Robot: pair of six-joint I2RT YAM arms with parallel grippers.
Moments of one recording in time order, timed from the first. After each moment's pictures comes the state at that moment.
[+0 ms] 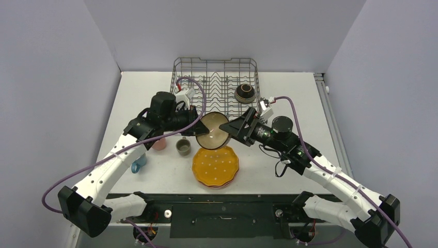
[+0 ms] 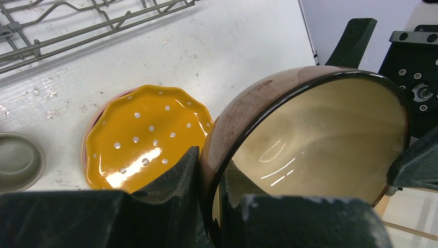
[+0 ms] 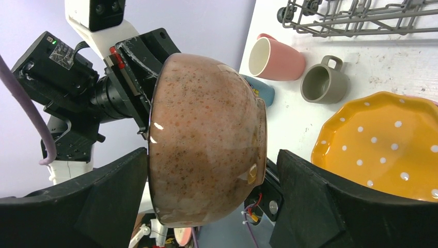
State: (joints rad) left arm -0.54 1.18 1.18 -0.59 0.42 -0.54; right arm 0.72 0.97 0.82 -0.02 -0.25 1.14
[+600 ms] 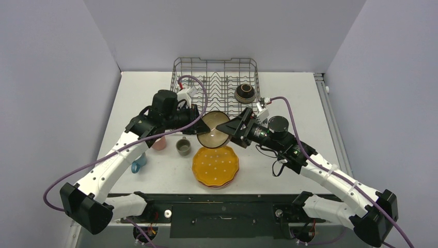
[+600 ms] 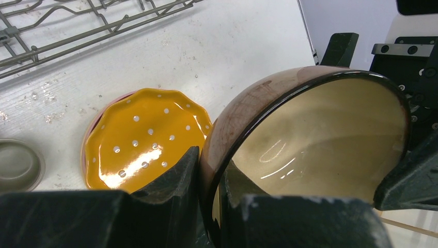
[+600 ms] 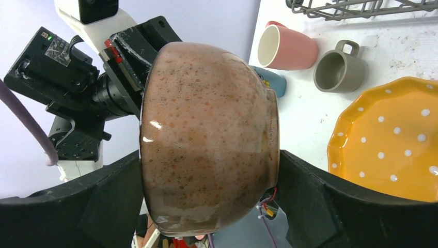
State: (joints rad) left arm -0.54 1.21 1.20 -0.59 0.43 -0.54; right arm 0.75 1.02 0.82 0.01 -0.27 1.22
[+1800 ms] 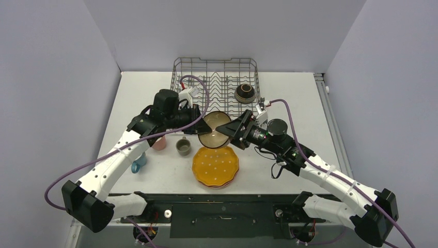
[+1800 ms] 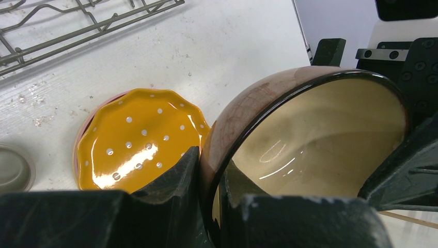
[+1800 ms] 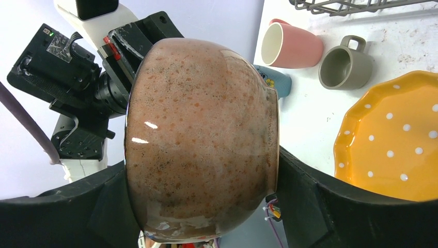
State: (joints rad) left arm -0.54 1.23 1.20 -0.57 0.47 -0.54; right arm 0.77 1.01 0.79 0.06 -0.24 1.27
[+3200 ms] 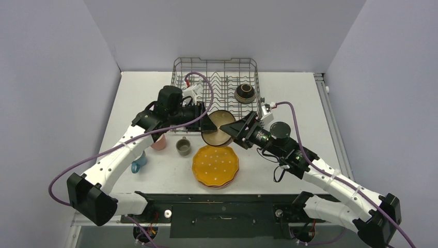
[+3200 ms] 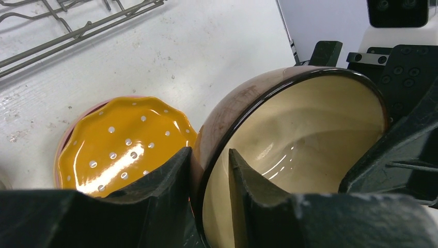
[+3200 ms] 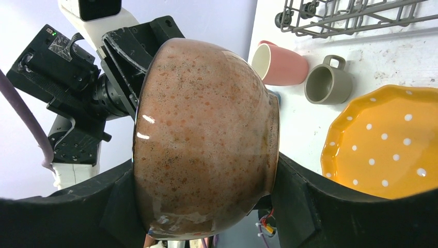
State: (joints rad) left arm -0.54 1.29 1.23 -0.54 0.53 -0.55; right arm 0.78 0.96 0.75 0.05 -0.14 1.25
